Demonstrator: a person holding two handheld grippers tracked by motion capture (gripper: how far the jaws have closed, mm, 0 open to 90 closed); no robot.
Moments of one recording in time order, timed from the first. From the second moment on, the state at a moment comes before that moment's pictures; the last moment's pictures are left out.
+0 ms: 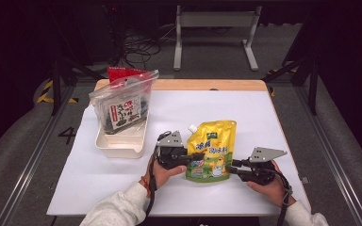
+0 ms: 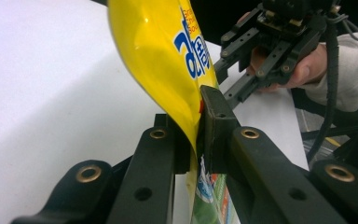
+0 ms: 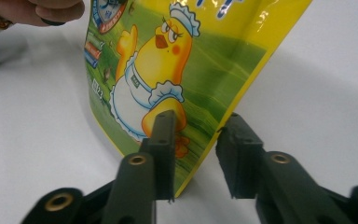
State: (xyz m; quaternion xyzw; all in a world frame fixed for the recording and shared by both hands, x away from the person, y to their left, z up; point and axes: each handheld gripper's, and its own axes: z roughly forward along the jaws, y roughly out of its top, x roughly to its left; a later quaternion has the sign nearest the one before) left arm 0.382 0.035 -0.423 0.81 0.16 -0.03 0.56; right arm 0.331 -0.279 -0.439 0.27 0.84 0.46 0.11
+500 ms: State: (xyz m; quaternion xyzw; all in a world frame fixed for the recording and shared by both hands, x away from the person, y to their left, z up) left arm 0.377 0.043 -0.410 0.81 0.14 0.02 0.57; right arm 0.326 -0.285 -0.437 0.28 0.85 0.44 0.12
